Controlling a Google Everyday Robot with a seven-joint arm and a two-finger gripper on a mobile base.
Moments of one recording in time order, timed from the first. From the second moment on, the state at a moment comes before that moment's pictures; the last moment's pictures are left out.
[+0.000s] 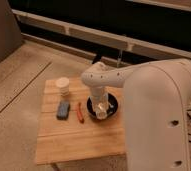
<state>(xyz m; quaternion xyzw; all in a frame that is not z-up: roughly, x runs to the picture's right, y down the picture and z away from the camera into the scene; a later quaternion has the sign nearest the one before) 0.038 0.117 0.834 -0.23 0.30 0.60 0.70</state>
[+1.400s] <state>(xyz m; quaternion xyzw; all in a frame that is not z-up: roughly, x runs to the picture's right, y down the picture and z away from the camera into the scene) 0.017 0.091 0.837 -0.23 0.27 0.60 0.72</state>
